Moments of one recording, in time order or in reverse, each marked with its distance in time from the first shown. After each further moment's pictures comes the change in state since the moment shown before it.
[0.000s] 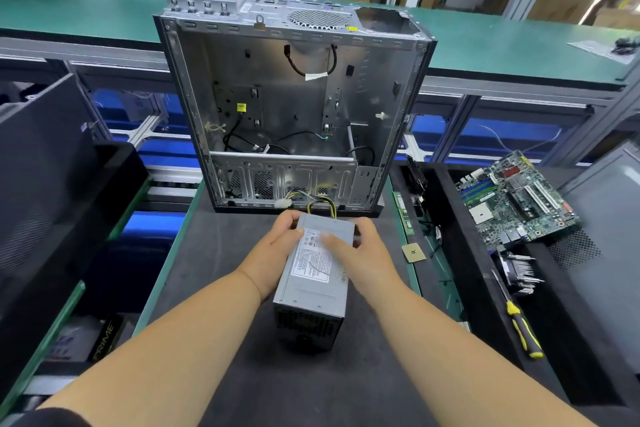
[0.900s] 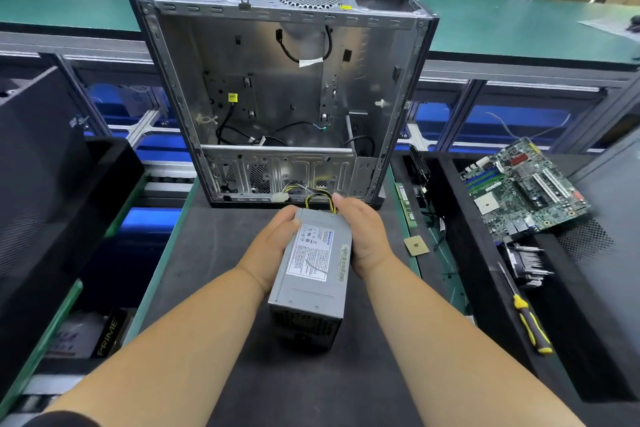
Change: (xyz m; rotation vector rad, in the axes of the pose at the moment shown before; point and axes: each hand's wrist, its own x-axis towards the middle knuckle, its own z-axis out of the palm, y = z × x) left_hand 0.016 -0.016 0.000 -0.102 -0.007 -0.029; right_hand 0.050 0.010 0.006 0.431 -0.063 0.029
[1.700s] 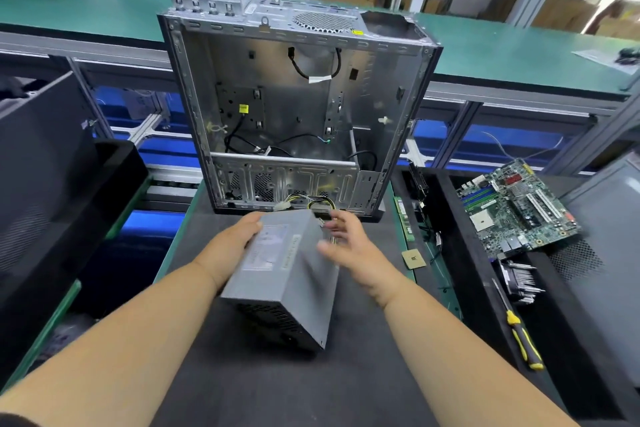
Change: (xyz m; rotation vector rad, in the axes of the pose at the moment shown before) left_hand -0.014 0.021 -0.057 0.013 0.145 -0.128; right_hand -0.034 -0.015 -0.004 -0.519 -0.279 -0.048
